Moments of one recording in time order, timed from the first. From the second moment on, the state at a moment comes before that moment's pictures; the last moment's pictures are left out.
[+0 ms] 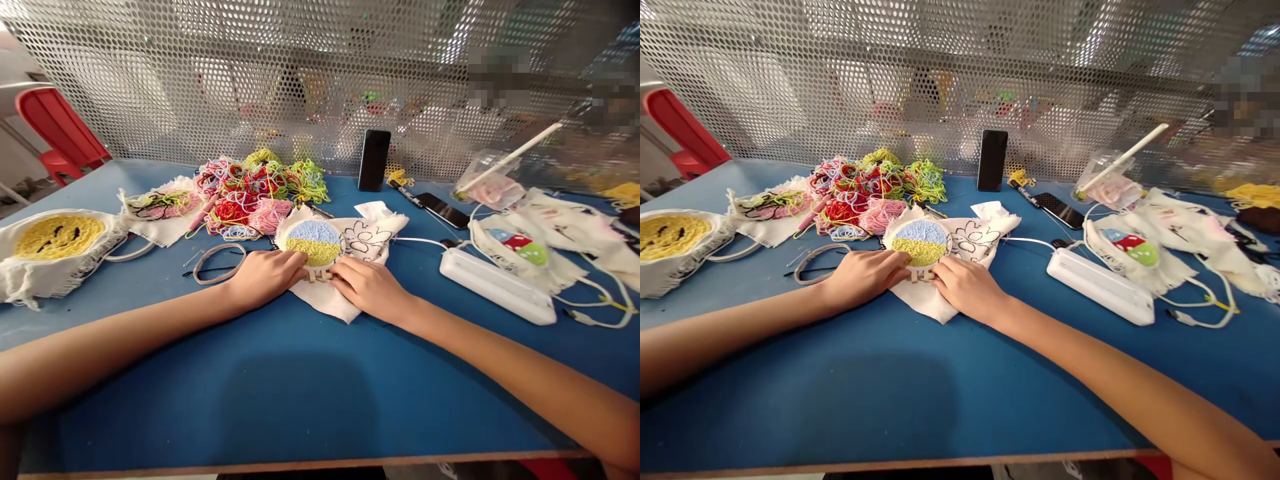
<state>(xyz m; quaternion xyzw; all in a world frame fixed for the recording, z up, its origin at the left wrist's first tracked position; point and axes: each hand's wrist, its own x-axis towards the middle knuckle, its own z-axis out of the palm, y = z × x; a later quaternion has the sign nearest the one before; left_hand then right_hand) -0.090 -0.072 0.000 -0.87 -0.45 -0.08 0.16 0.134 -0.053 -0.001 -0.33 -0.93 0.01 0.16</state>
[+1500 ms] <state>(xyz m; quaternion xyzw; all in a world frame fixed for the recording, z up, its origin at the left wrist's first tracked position) -0.103 -0.079 -0.003 -0.86 -0.35 -0.23 0.29 0.138 -0.091 0.005 -0.43 -0.66 0.53 0.31</state>
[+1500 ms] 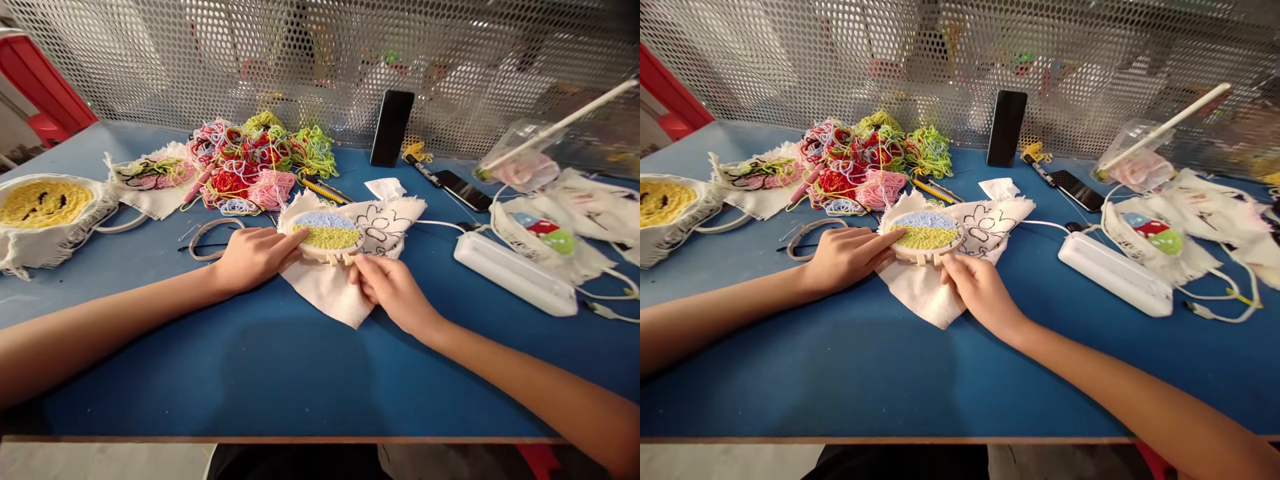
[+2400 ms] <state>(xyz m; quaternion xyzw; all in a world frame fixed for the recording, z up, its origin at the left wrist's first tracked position) -0.098 -0.084 -0.004 -0.87 -0.34 -0.22 0.28 0.148 -0.079 0.010 -0.47 -0.70 0.50 0.19</state>
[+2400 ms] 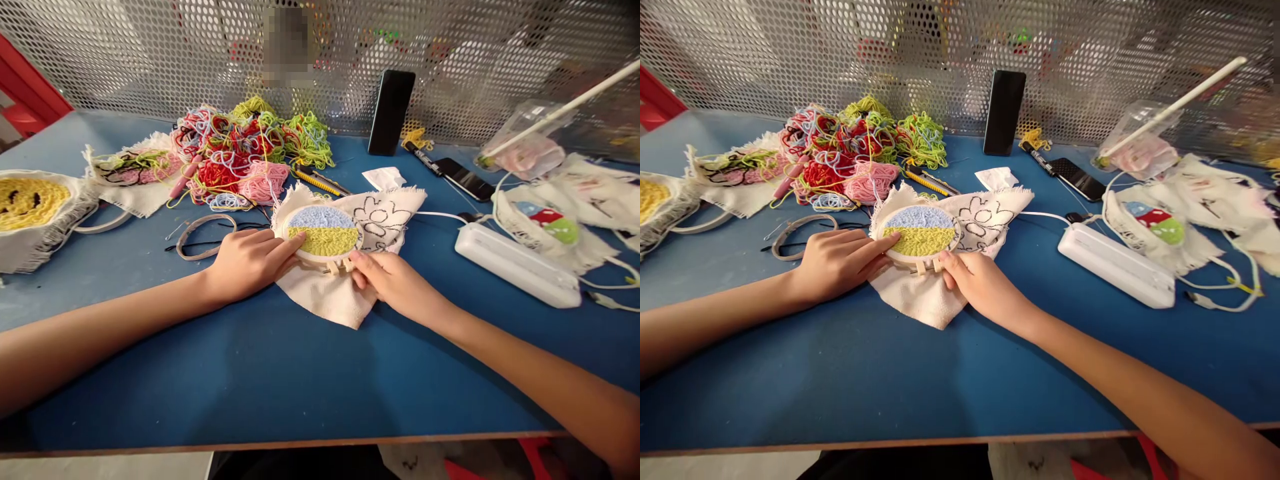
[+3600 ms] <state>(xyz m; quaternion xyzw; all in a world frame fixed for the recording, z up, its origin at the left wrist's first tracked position) -0.098 -0.084 -0.001 -0.88 -0.30 -0.21 0.30 0.155 -0.072 0.007 -0.47 -0.64 0.58 0.18</state>
